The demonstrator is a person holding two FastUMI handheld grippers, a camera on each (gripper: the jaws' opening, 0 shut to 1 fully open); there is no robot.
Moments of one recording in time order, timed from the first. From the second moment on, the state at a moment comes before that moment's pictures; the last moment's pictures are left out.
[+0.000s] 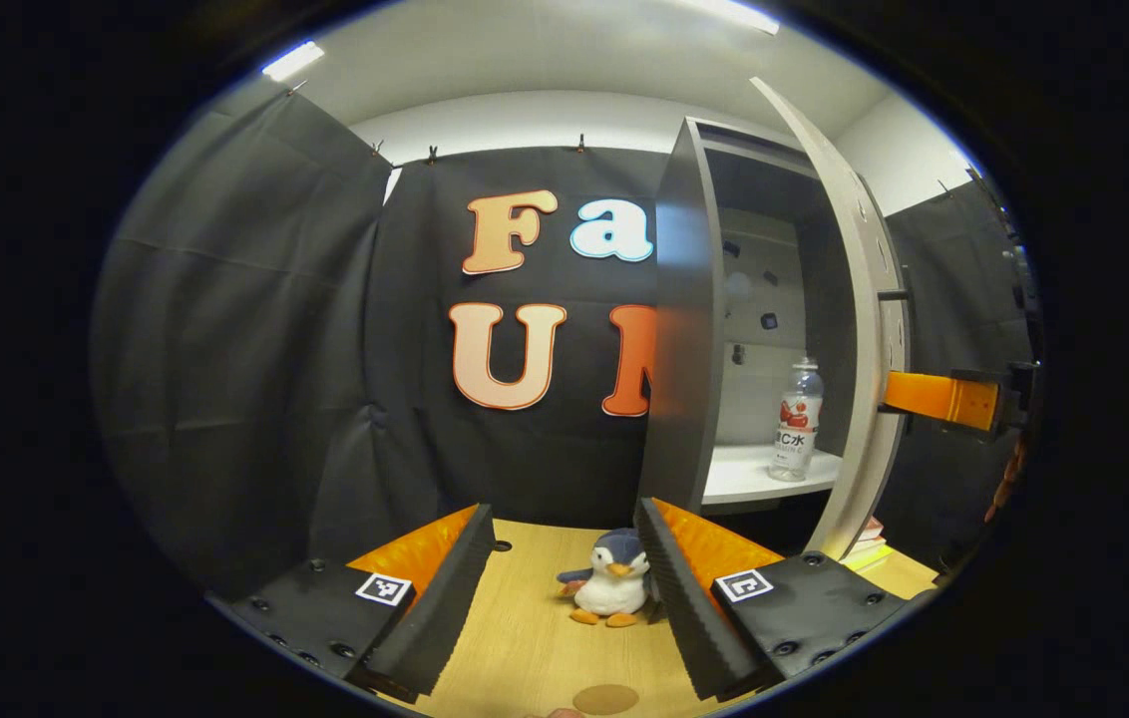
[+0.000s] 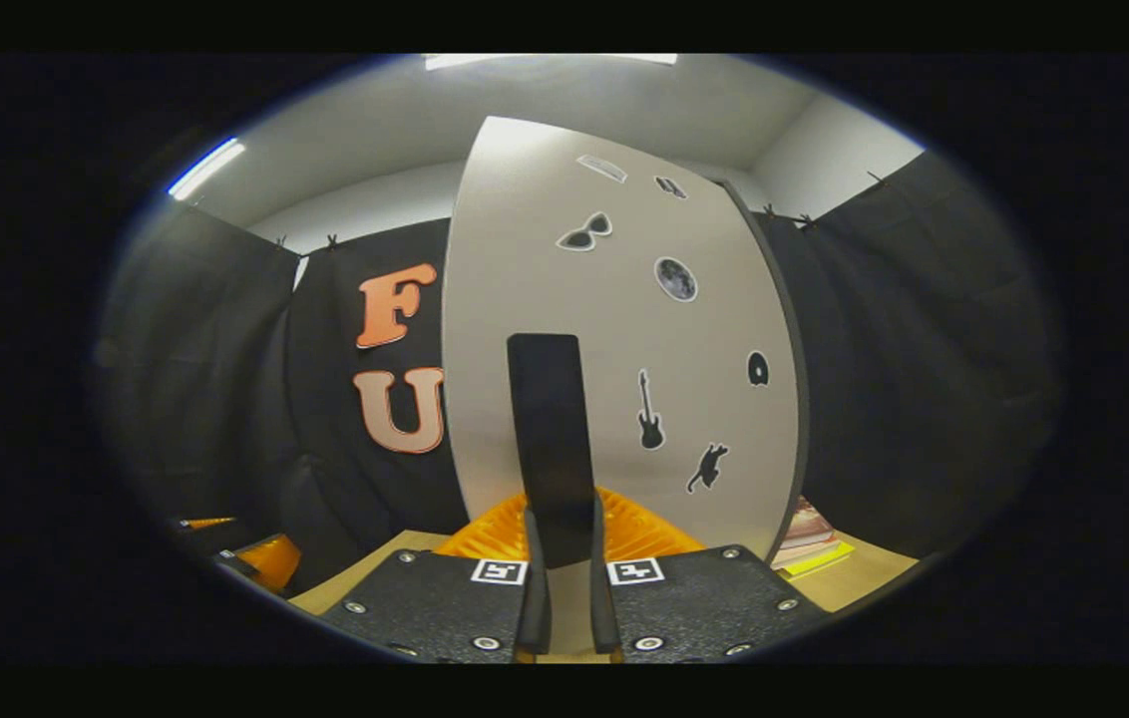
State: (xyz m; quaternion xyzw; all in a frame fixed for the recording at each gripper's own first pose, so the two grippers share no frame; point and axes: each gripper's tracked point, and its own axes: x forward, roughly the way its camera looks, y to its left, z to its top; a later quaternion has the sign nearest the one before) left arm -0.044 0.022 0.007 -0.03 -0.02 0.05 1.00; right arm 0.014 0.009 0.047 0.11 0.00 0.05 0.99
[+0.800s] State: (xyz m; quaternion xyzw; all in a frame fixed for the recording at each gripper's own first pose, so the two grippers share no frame) left arm -0.045 -0.092 0.025 -0.03 -0.04 -0.03 1.00; right arm -0.049 -0.096 0.038 0.12 0.02 0.02 0.99
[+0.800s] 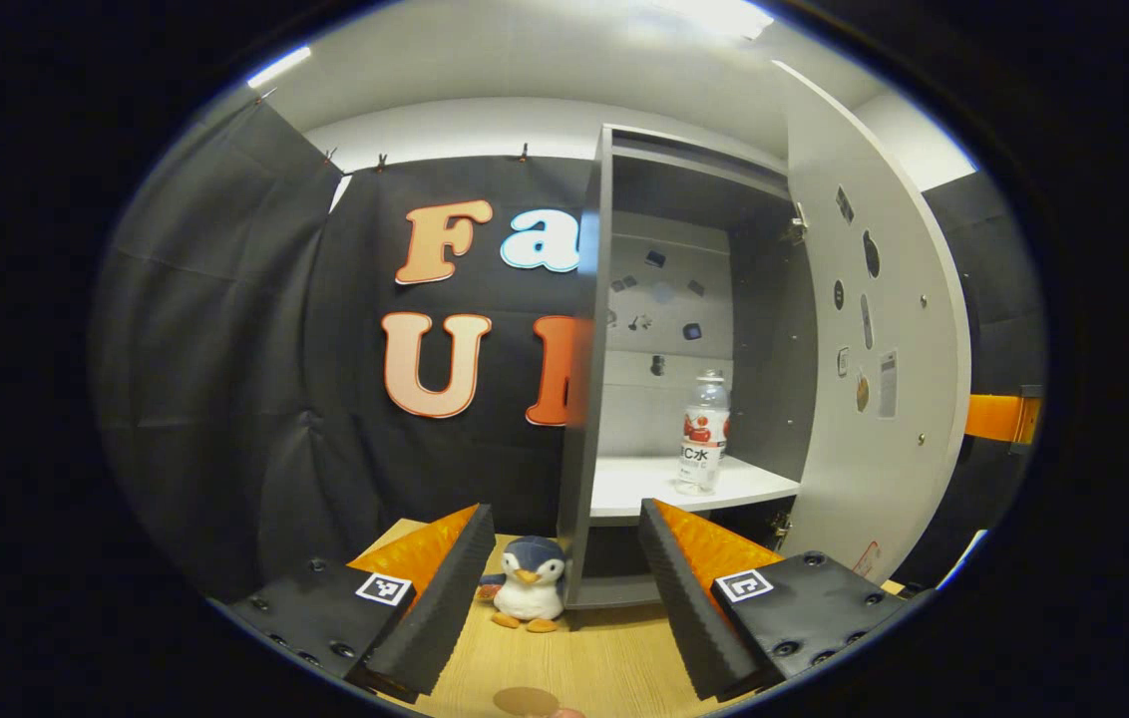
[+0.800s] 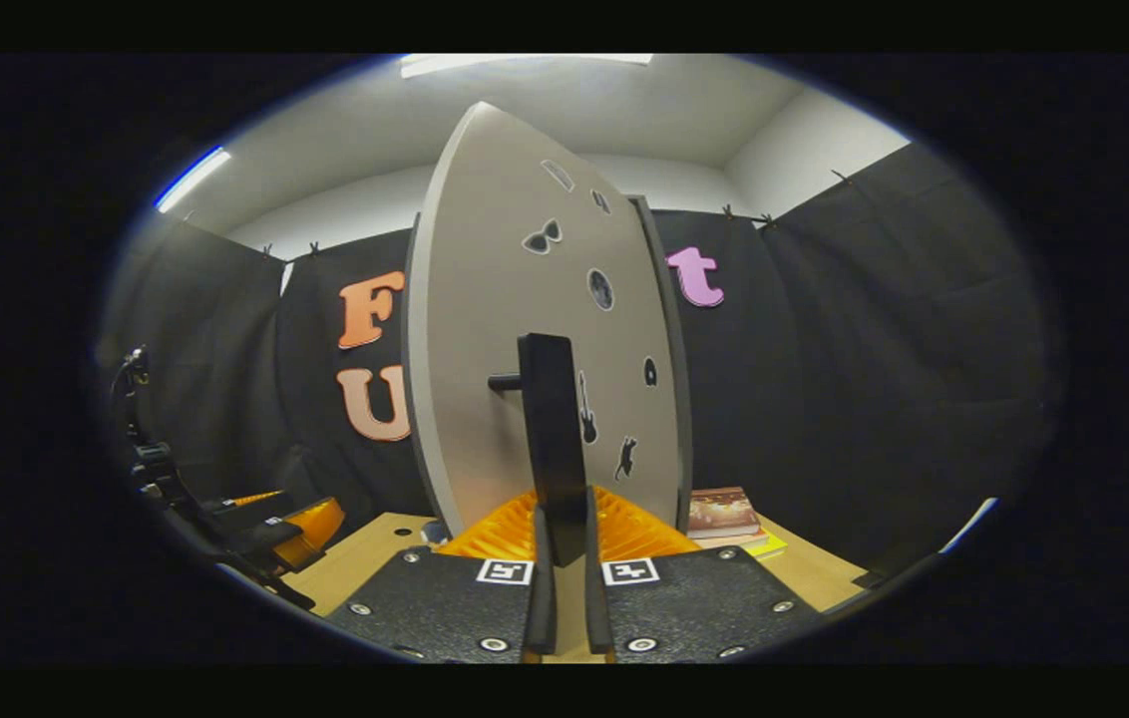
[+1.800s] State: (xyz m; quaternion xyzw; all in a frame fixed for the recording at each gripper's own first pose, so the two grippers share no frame) left arm -0.058 -0.193 0.026 -0.01 -0.03 -0.08 1.00; right arm -0.116 -0.279 0.014 0.10 0.03 -0.05 0.99
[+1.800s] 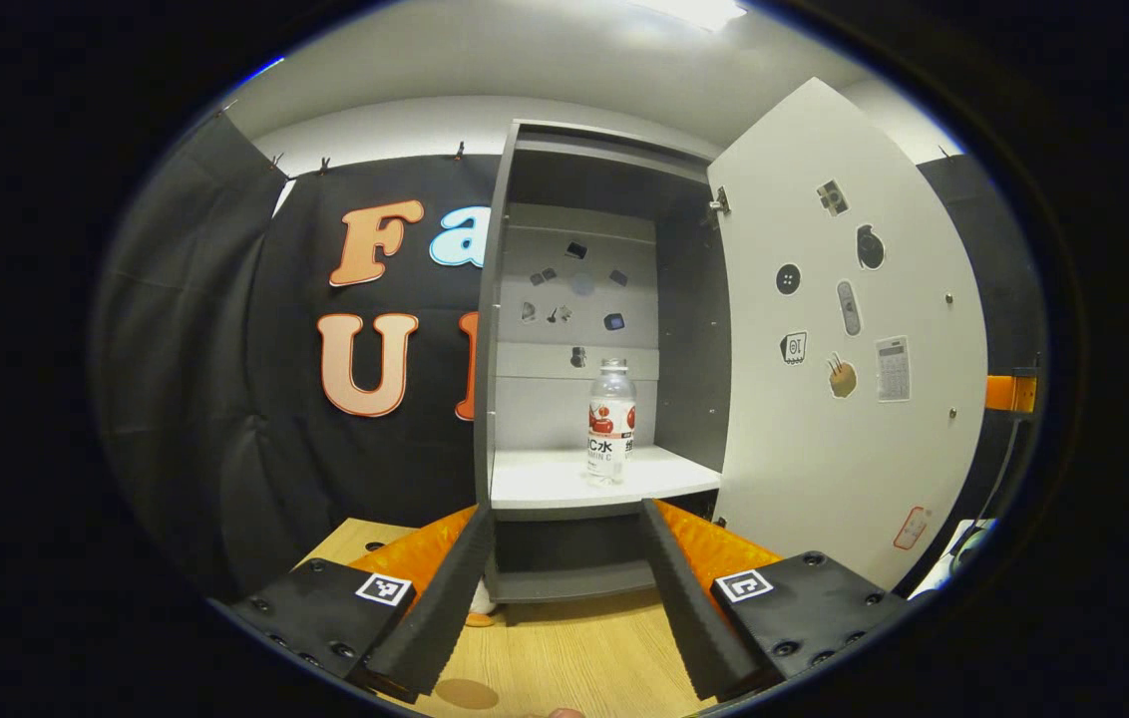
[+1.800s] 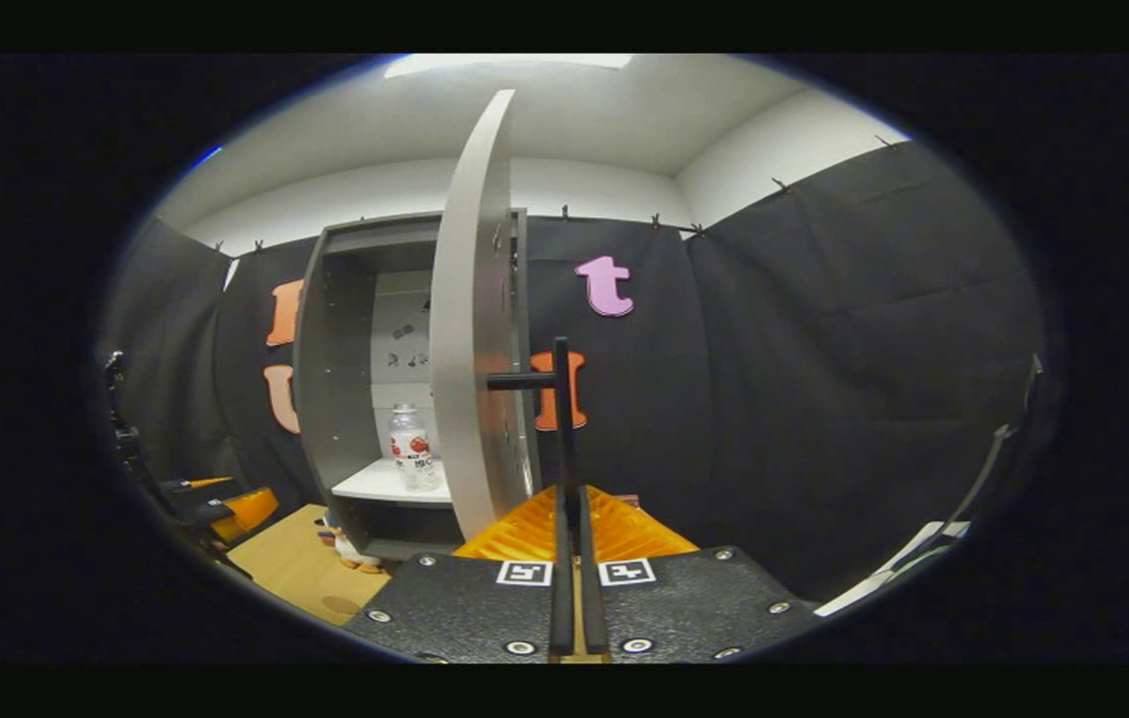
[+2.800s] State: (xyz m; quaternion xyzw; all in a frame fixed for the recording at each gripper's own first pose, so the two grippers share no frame) left arm 0.015 -0.240 0.013 -0.02 -0.01 -0.14 0.99; right arm -0.185 -0.251 0.012 0.10 0.06 -0.08 0.99
